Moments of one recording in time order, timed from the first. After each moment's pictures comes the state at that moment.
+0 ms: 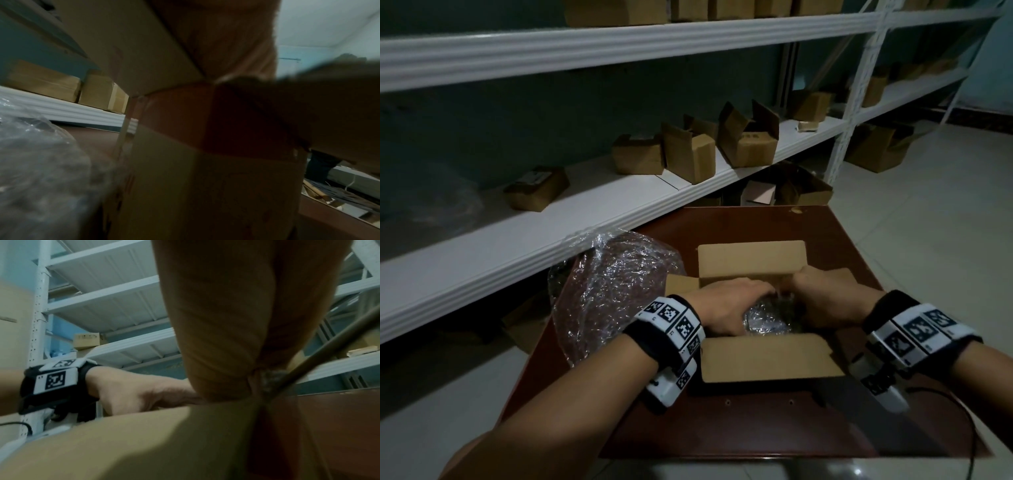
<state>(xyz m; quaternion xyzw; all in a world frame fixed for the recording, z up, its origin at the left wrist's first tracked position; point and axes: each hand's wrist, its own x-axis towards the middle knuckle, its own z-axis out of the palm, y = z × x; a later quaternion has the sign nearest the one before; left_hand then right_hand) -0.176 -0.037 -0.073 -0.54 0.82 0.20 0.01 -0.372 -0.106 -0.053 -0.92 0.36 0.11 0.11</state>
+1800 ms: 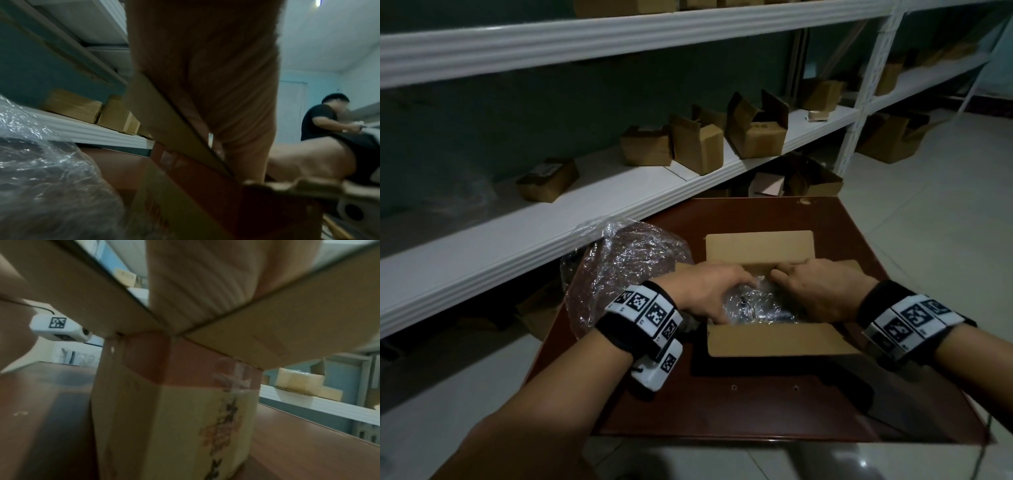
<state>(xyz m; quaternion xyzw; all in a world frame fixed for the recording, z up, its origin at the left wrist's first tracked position) -0.145 -0.015 -0.052 -0.57 0.80 0.18 0.04 -0.367 -0.093 -0.056 -0.96 0.26 0.13 -0.05</state>
